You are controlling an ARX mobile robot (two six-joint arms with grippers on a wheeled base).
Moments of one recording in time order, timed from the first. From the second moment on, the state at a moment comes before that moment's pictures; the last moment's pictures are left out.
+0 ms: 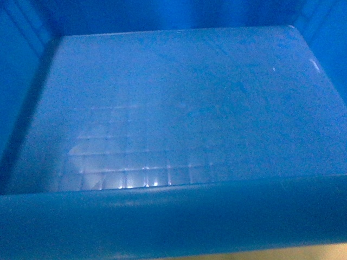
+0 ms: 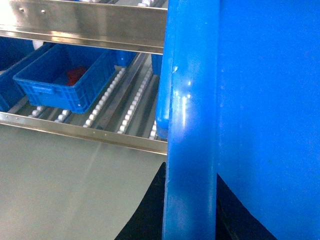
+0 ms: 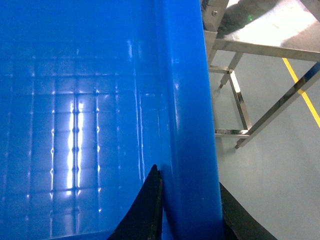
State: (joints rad) left arm -0.59 0.77 0.61 -0.37 -0.72 -0.34; right arm 0.48 0.84 0.67 -0.29 0.56 0.10
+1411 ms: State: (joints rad) left arm -0.59 0.76 0.61 -0.37 -0.73 -0.33; right arm 0.48 0.84 0.67 -0.28 0.56 0.10
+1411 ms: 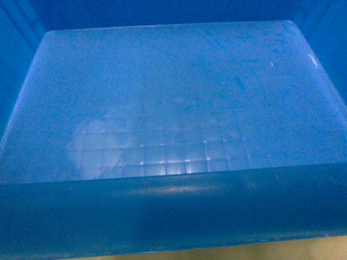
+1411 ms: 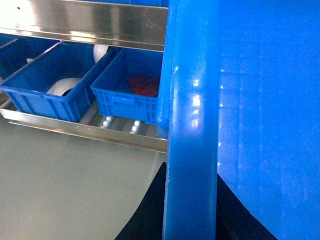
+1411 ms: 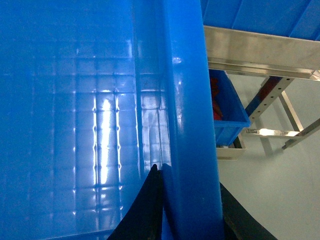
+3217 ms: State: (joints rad) left arm -0.59 0.77 0.61 -0.37 -0.73 -0.33; right arm 0.48 0.84 0.67 -0.29 0.56 0.10
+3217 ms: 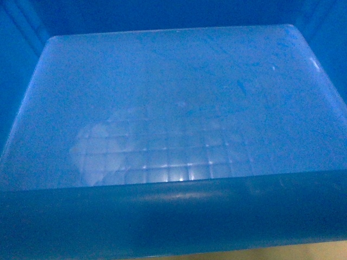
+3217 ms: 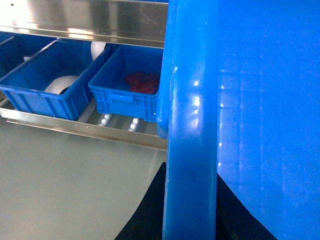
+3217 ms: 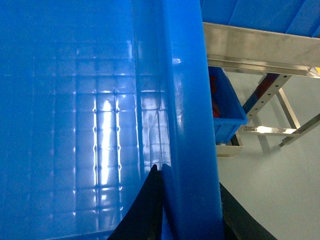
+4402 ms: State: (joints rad) left arm -0.59 0.77 0.61 -0.37 -0.72 -0.34; right arm 0.48 0.84 0.67 -0.29 0.57 0.10
